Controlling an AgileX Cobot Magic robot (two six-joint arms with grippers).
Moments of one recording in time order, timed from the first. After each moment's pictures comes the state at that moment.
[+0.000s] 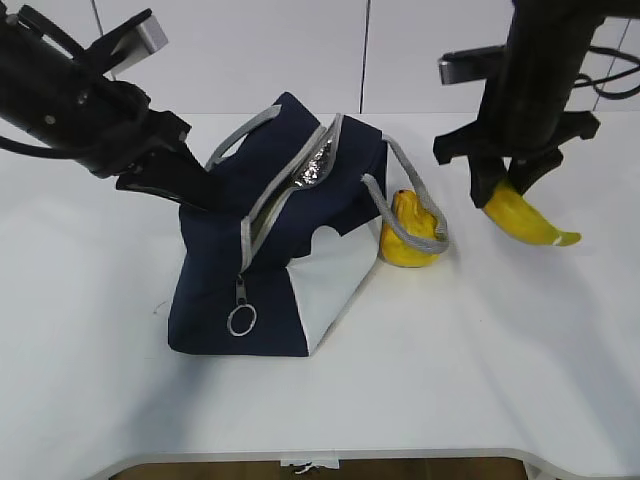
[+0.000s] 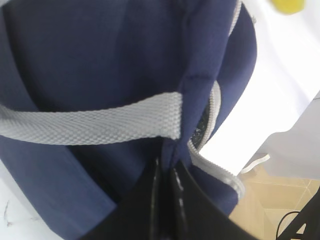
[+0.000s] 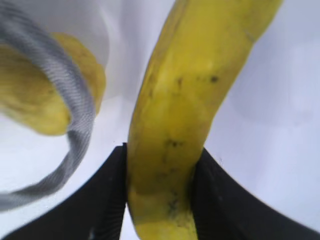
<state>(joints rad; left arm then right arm) -0.26 1.72 -1.26 -0.81 0.94 0.63 0.23 2.02 -1.72 -0.12 1.22 0.15</state>
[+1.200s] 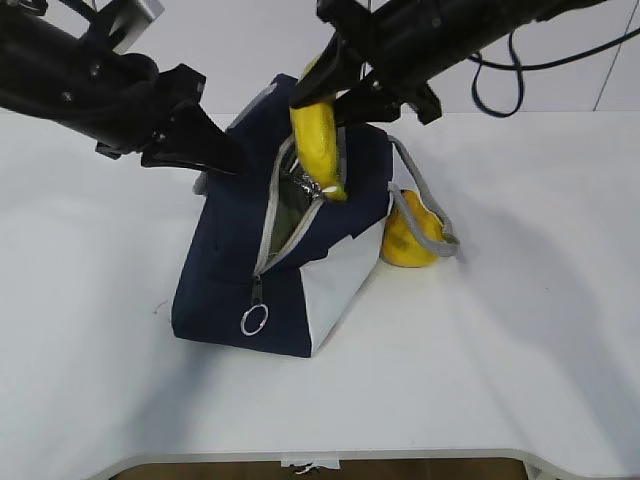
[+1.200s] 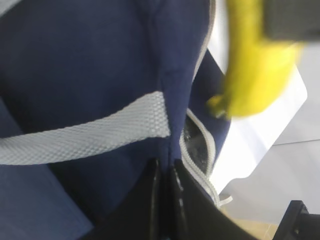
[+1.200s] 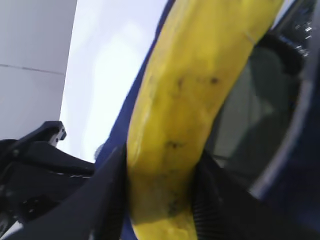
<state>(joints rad) -0.26 1.72 -1.26 -1.01 0.88 0.63 0.25 1.93 -1.71 0.87 0.99 -0.16</state>
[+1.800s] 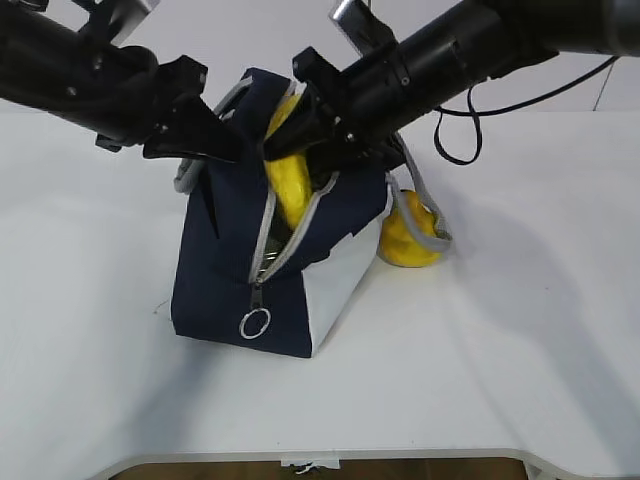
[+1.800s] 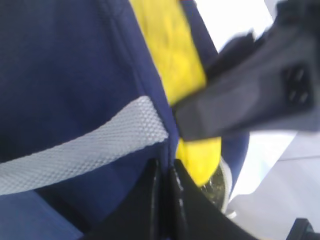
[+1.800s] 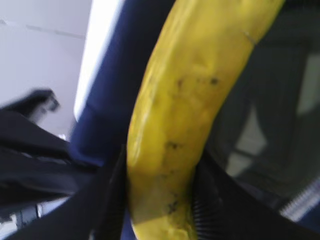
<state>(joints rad) -0.26 1.72 -1.26 -1.03 0.83 0.63 0.27 2.06 -1.71 1.02 1.07 -0.35</state>
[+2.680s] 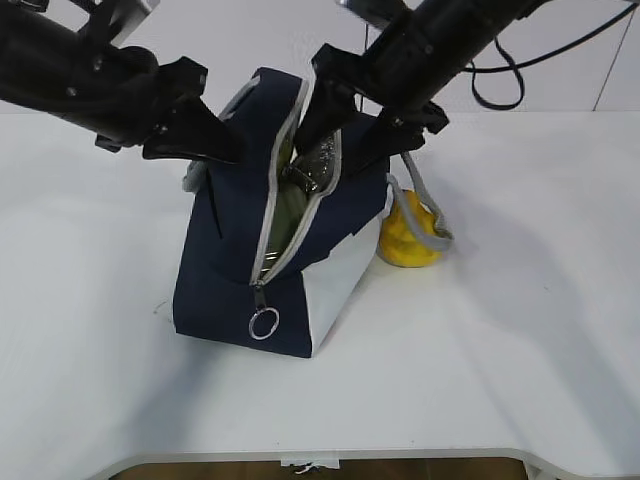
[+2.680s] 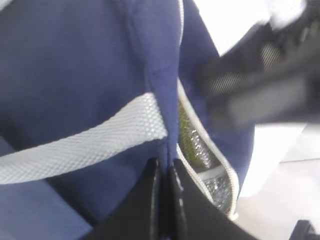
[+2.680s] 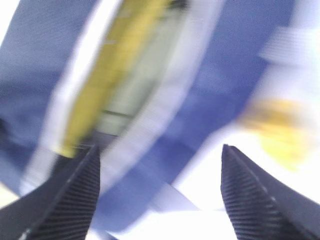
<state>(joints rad) -0.26 1.72 -1.26 -1.02 0.82 0.63 0.27 2.06 -1.88 0.66 1.22 -0.19</state>
